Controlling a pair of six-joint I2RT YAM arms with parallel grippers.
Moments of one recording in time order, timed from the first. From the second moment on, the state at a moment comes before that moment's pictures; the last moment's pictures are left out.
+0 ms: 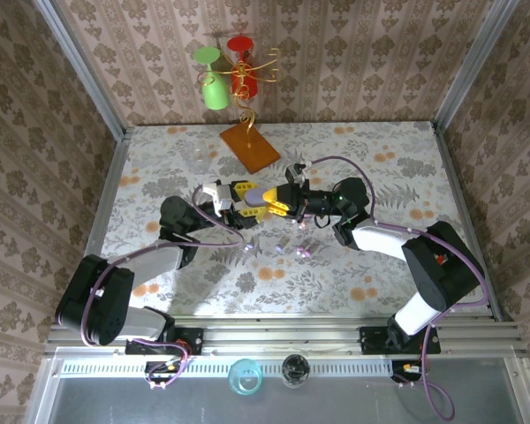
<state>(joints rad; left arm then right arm) -0.48 1.36 0.53 1.17 0.95 -0.15 0.50 1.60 0.77 1.15 -0.97 1.73</state>
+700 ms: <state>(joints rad) -0.47 1.36 0.52 1.17 0.94 -0.15 0.50 1.60 0.77 1.15 -0.97 1.73</state>
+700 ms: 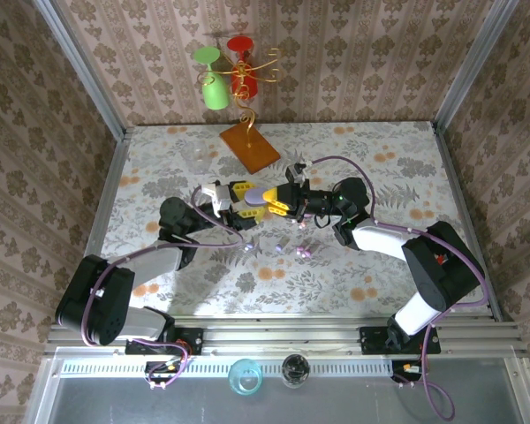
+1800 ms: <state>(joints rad) -0.48 1.32 0.44 1.11 1.00 -0.15 0.40 1.24 0.86 0.13 -0.80 0.74</state>
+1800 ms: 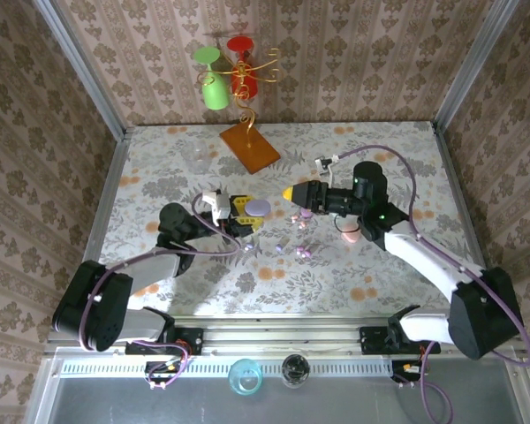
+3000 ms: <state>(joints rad) -0.55 1.20 0.44 0.74 0.90 -0.04 0.62 1.21 0.94 -0.18 -0.37 0.05</state>
